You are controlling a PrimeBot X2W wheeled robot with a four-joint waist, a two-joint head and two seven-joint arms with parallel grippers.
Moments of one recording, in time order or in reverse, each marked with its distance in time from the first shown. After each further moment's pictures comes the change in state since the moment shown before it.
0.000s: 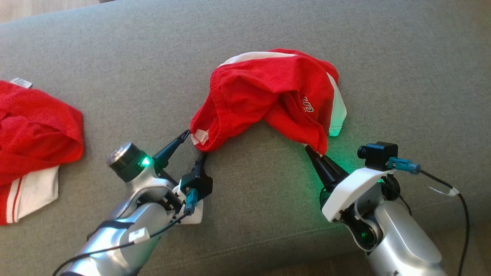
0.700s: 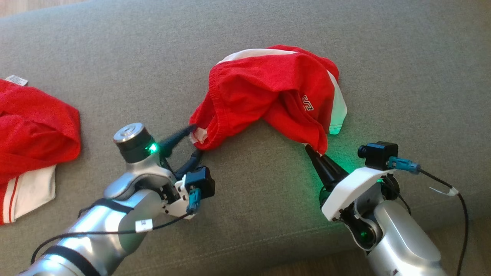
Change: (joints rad) left arm -0.152 0.069 -0.246 0.062 0.046 0.005 -0.002; right arm -0.008 0.000 0.006 0.016 0.017 0.000 -0.009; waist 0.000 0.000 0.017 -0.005
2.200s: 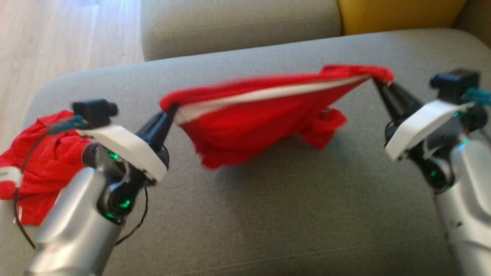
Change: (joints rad) left arm 0.225 0.031 0.497 -0.470 -1.239 -0.256 0.343; right arm -0.131 -0.186 -0.161 -0.219 -0.151 0.000 0.166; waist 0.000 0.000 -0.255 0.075
